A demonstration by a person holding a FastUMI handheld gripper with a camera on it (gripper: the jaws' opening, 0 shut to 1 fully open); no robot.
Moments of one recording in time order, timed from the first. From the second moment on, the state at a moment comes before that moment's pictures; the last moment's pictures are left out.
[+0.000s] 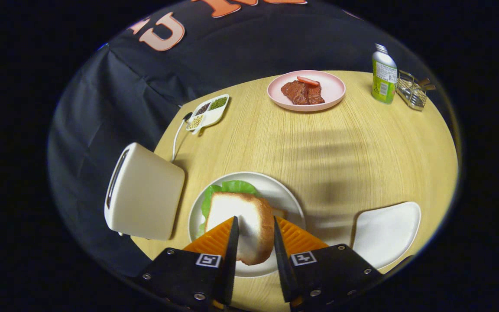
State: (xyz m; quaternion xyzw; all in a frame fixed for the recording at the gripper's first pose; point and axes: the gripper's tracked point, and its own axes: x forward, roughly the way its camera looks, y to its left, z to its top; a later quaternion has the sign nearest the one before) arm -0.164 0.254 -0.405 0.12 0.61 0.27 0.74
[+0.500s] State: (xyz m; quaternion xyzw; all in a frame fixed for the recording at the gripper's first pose) arm -0.072 0.198 -0.301 0.06 0.40 0.23 0.89
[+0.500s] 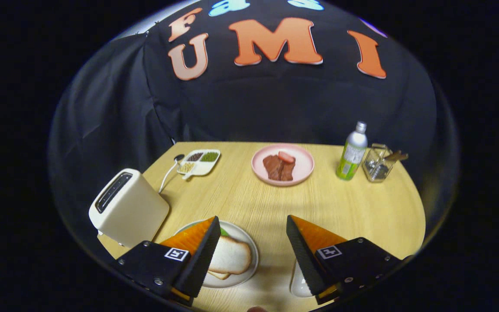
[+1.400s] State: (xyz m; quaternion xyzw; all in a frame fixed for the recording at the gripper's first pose) arm 0.011 0.070 -0.032 0.02 0.04 0.09 1.00
